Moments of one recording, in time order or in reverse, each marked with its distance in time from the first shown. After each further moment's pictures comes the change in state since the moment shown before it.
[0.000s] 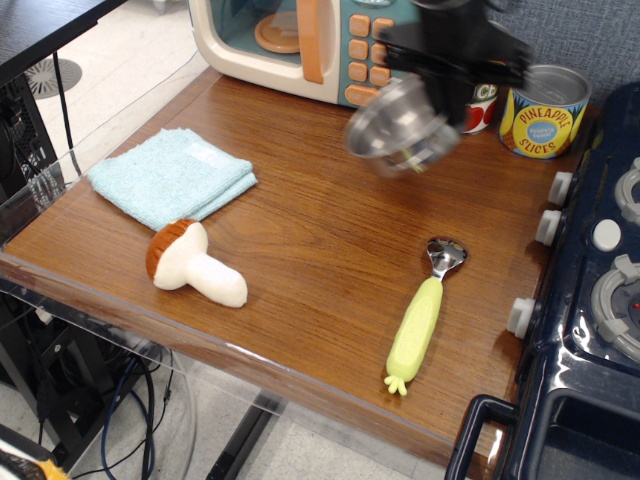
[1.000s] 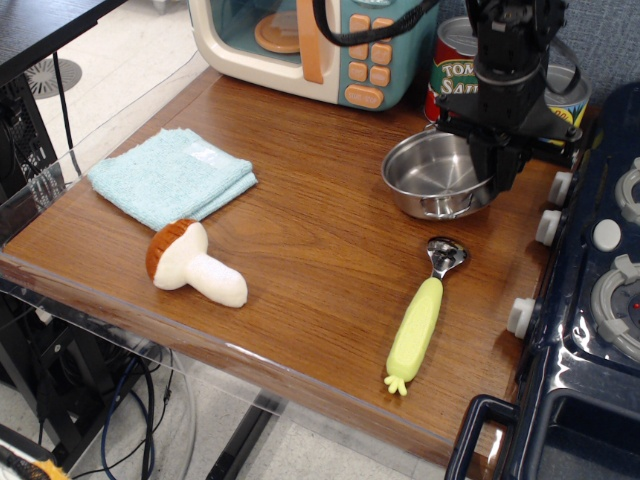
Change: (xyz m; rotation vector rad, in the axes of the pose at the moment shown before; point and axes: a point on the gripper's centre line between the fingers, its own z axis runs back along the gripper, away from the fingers) arm -0.015 -0.023 -0.050 -0.011 0.110 -0.068
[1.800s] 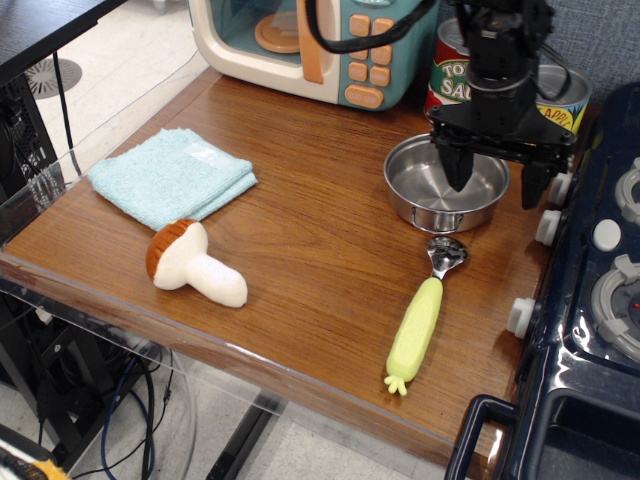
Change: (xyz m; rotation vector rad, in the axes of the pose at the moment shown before) arm -0.005 0.008 0.005 -0.059 0.010 0.084
